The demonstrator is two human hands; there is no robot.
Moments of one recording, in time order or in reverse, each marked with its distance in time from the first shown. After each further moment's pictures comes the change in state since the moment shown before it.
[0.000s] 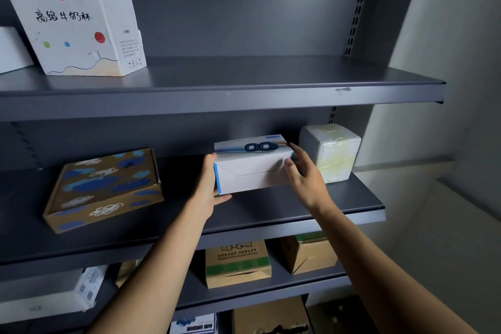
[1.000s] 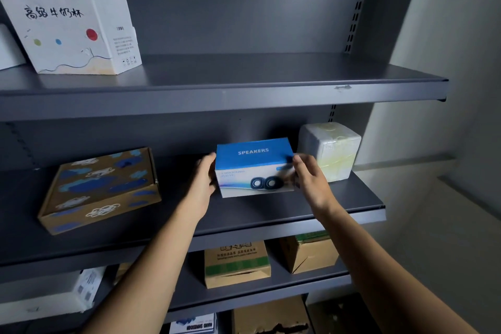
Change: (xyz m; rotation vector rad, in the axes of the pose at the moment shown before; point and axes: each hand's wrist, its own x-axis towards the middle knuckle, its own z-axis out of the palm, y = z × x) left_hand 0.021 -0.008 -0.008 -0.128 -0.077 0.178; right_hand -0.002 0.005 -0.005 0.241 0.043 0.136
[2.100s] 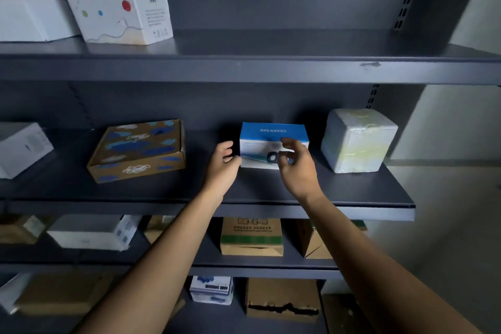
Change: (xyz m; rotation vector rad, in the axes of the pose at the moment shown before) left_hand -0.046 -0.012 0.011 0.413 0.232 0.155; right_hand -0.005 0.007 0.044 -0.259 -0.104 -0.132
